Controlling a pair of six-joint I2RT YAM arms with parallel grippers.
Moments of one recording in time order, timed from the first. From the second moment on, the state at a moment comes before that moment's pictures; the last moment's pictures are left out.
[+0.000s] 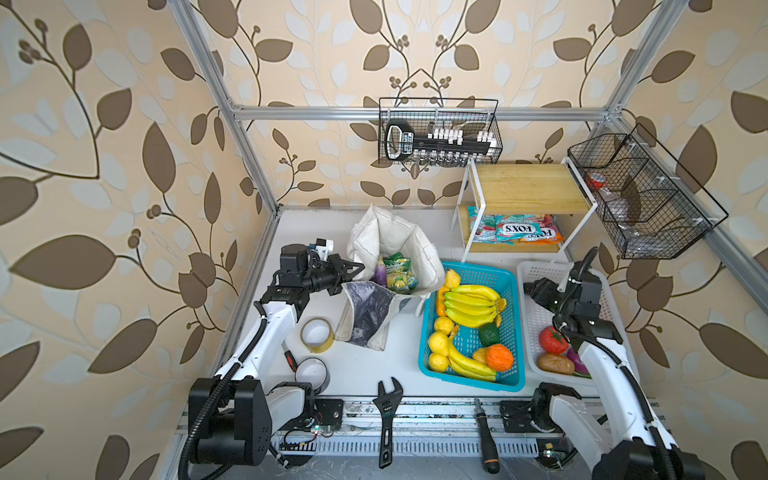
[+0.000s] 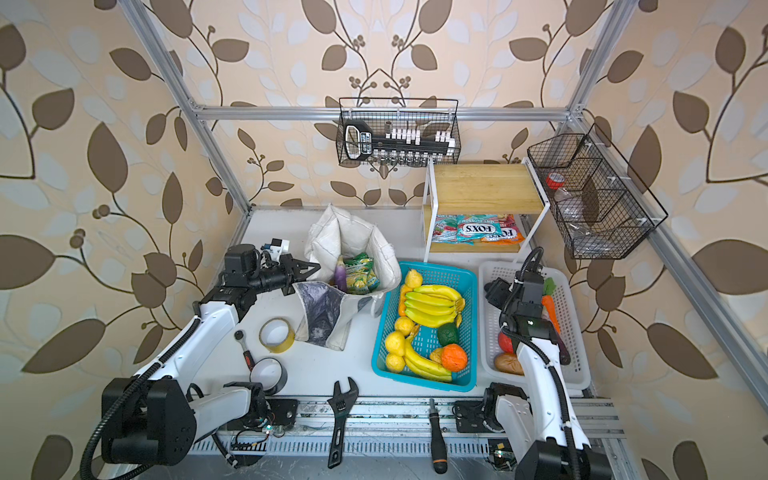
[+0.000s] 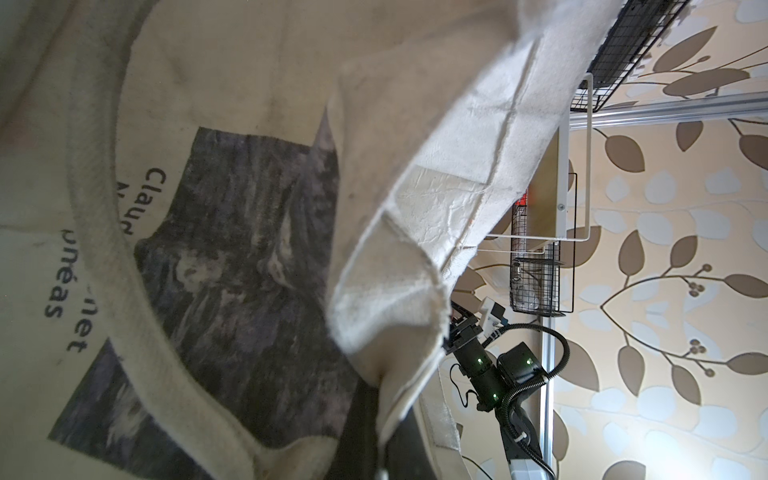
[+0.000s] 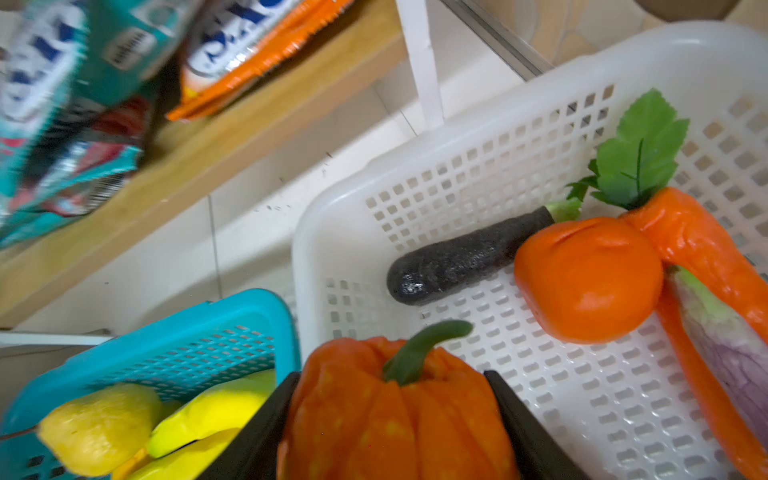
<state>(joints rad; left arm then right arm) 0.00 1.15 0.75 -0.11 0.91 -0.99 -0.21 0.84 0.60 -0.40 0.00 0.40</state>
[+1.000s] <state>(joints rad) 0.00 1.16 0.75 -0.11 0.91 -0.98 0.72 0.96 0.94 -0.25 0.18 0.58</state>
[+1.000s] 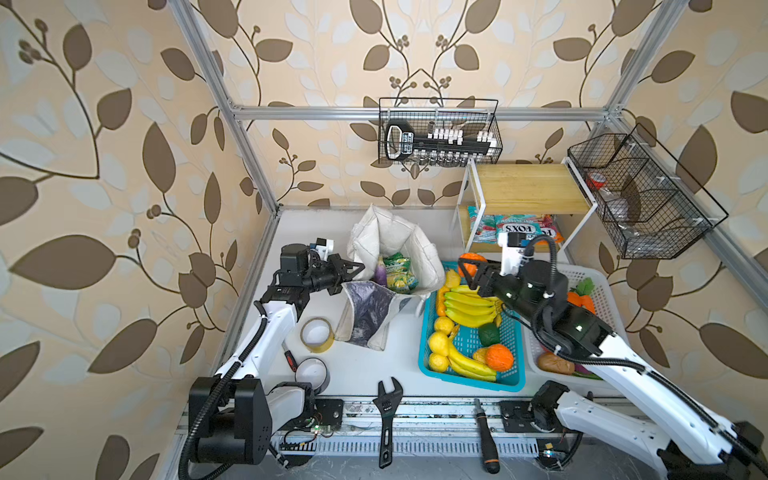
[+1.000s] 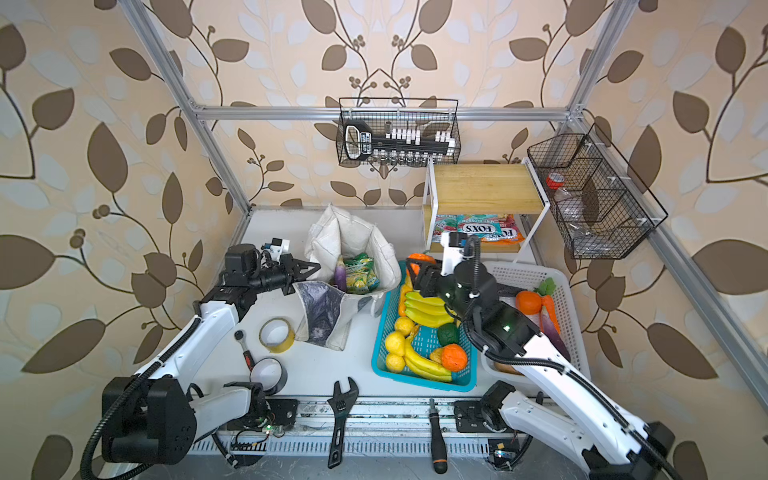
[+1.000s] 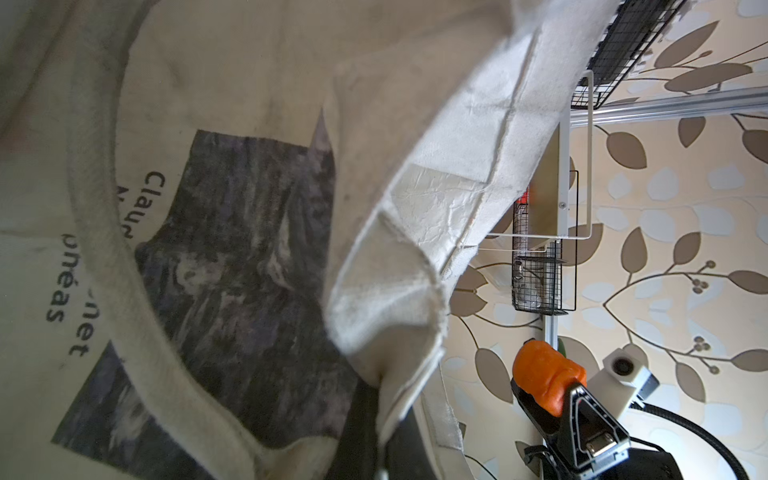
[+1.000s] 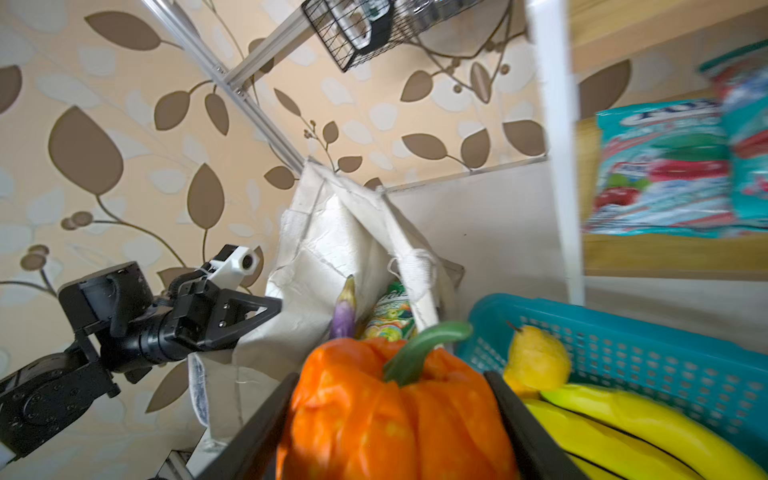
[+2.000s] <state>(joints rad) 0.00 1.18 0.83 -0.22 0.91 -0.93 0.81 1.87 1.54 -0.35 0.03 0.46</state>
